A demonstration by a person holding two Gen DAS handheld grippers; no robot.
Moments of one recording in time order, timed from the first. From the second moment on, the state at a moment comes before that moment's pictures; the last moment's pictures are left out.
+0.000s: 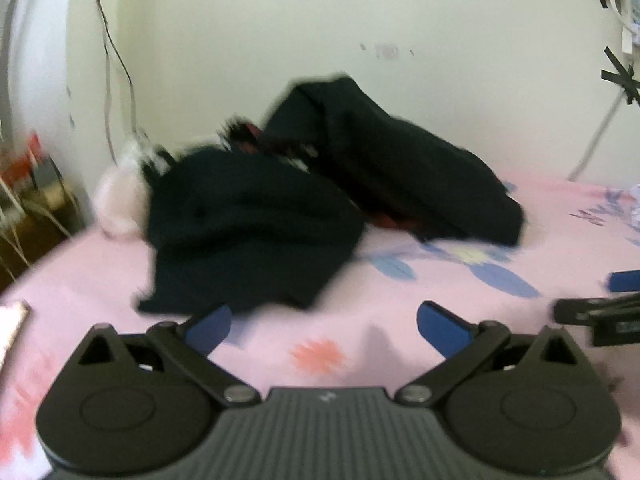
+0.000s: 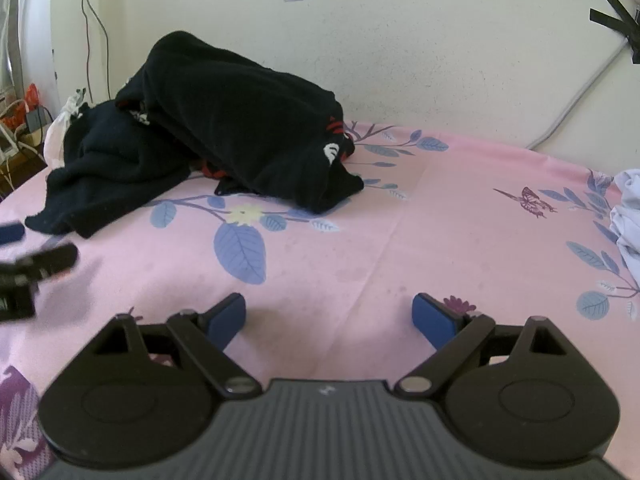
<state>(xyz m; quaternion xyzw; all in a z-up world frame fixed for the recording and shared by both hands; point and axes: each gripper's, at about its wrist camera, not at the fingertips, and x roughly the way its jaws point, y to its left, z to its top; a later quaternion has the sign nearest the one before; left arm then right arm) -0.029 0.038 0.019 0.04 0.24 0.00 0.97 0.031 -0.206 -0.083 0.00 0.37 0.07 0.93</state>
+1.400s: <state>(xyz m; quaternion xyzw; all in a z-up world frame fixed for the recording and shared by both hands) 0.014 0.114 0.058 -0.15 0.27 -0.15 0.94 -0.130 -0.412 0.036 0.14 0.31 0.10 0.93</state>
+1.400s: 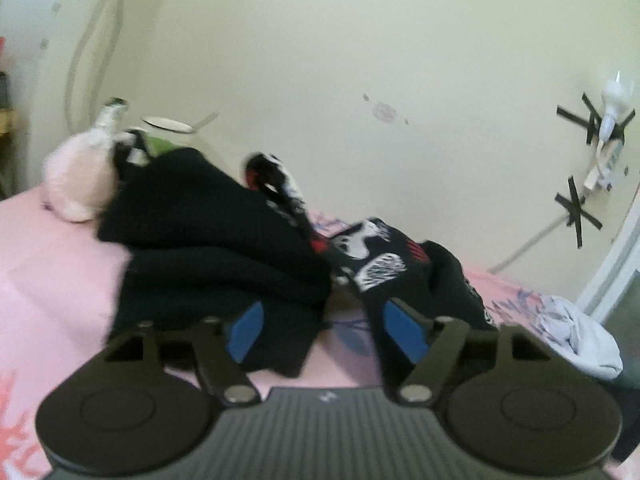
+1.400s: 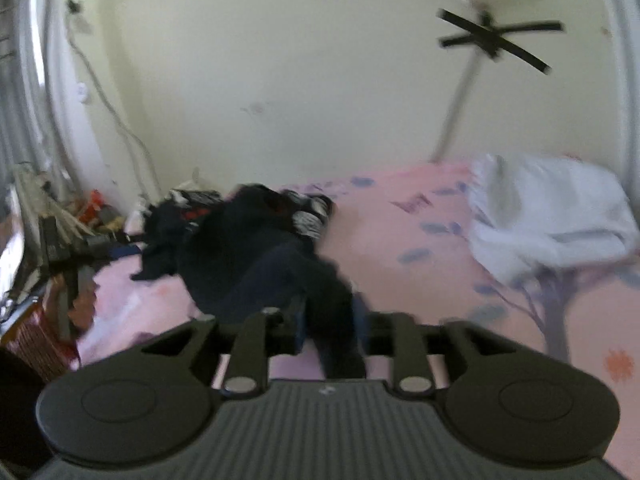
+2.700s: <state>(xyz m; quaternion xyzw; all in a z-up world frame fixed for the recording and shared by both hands) 0.027 0.125 0.023 -0.17 0.35 -0.13 0.91 0.027 -0.393 0.054 0.20 0.27 0.07 0.94</state>
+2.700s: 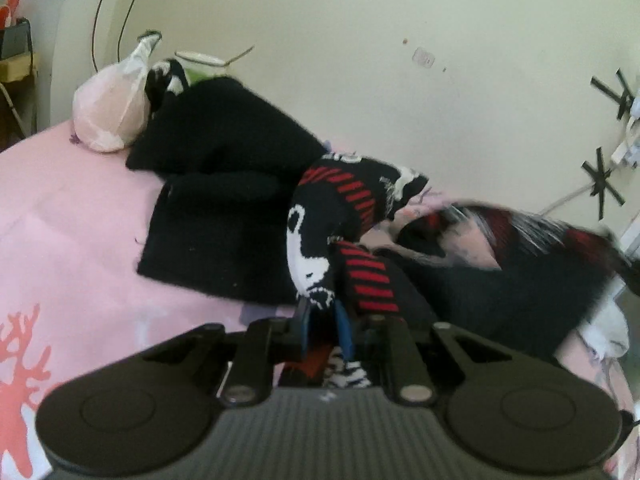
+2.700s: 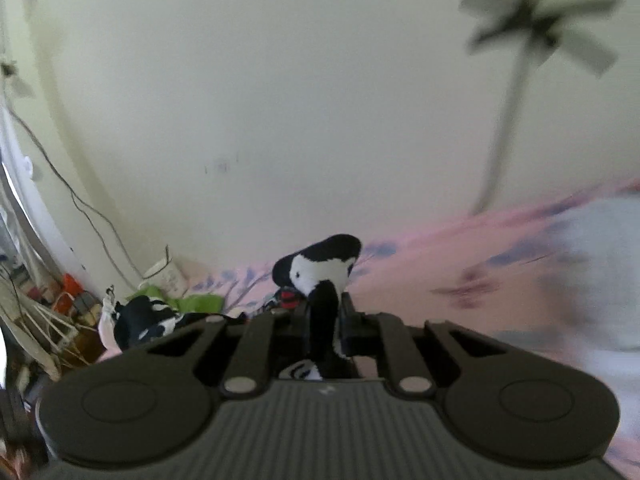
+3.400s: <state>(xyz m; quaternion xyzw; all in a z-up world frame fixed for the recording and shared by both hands) 0.074 0.012 0.022 0.20 0.39 -0.25 0.86 -0.006 -0.359 0.013 -0.02 0.41 0.08 0.91</state>
